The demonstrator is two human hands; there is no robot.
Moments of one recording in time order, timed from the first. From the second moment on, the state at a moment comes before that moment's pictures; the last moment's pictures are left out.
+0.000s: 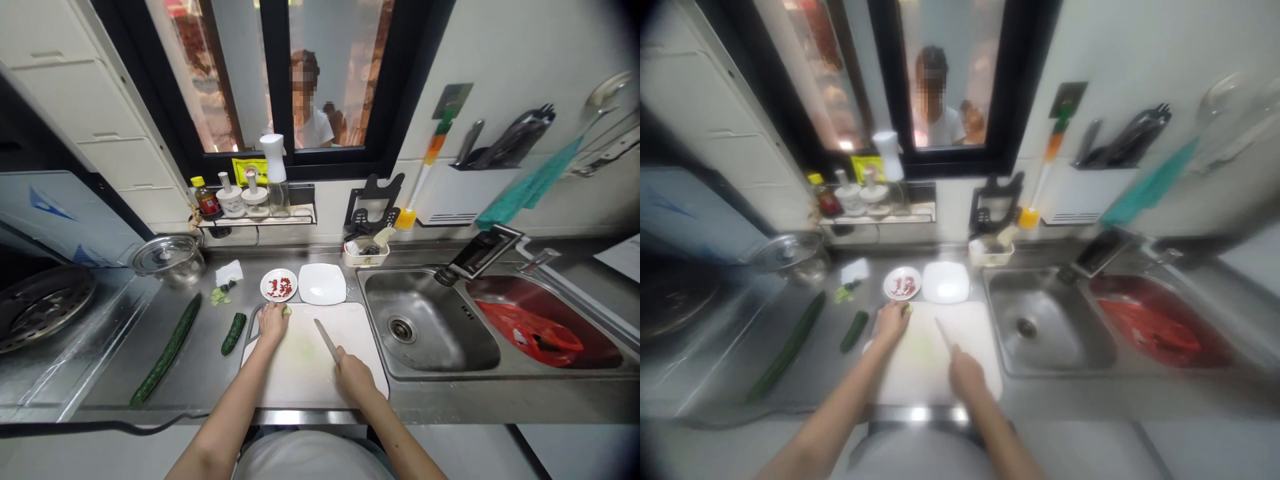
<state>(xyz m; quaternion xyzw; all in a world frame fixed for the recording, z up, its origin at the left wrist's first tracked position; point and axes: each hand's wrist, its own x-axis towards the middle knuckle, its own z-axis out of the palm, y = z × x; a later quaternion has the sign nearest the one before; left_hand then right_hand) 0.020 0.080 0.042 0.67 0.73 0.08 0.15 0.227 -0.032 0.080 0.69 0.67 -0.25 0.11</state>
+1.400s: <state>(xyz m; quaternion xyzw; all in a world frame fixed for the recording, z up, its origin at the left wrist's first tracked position) 0.003 0.058 0.037 0.71 0.66 0.05 0.24 0.226 -0.032 0.090 0.67 0.69 -0.24 0.12</state>
